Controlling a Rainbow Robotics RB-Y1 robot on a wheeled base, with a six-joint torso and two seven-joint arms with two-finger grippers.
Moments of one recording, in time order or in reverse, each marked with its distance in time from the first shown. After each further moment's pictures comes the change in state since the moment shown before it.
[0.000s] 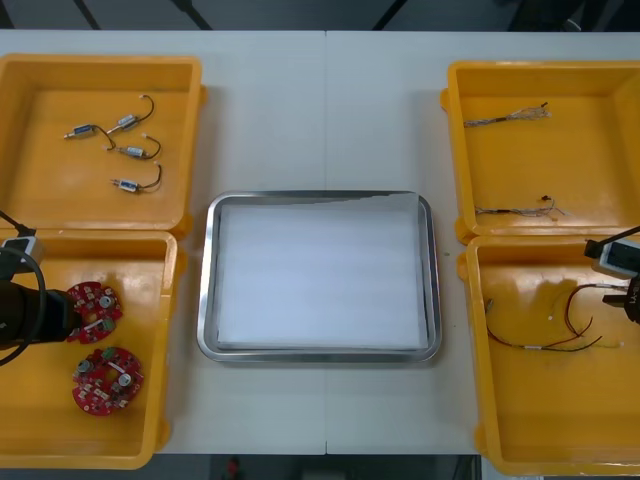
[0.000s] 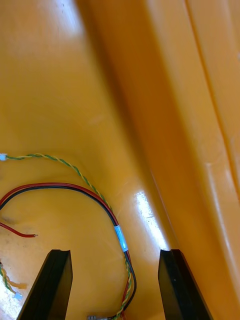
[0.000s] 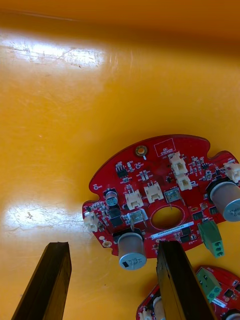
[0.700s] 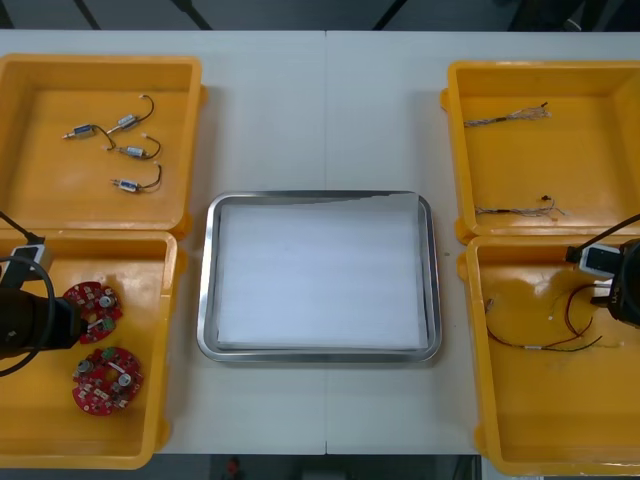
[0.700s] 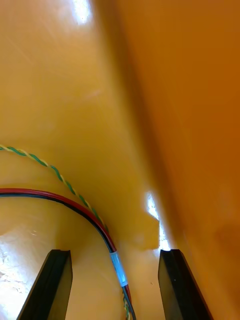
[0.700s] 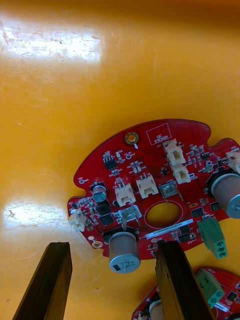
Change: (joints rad) right arm -0.187 -0.006 0.231 0.192 -0.001 -0.062 0.047; left arm 0.000 -0.023 -0.031 0.007 -0.030 -0.011 0.000
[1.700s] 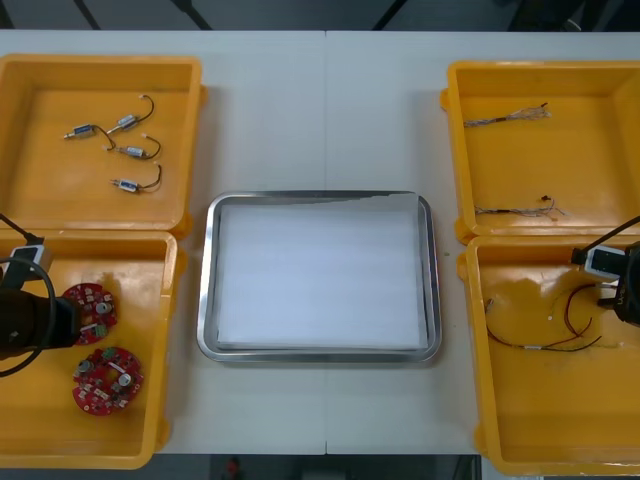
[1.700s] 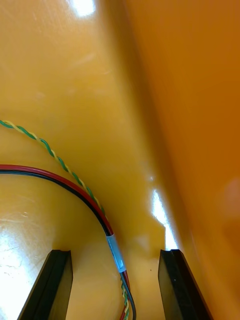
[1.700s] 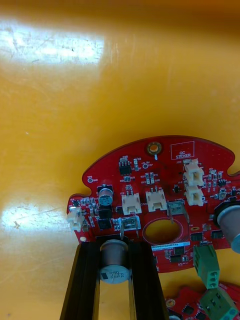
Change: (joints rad) right arm -0.012 -0.002 0.013 0.040 -0.009 0.000 0.017; left arm 0.000 -0.008 -0.014 0.028 -0.029 -0.039 0.000
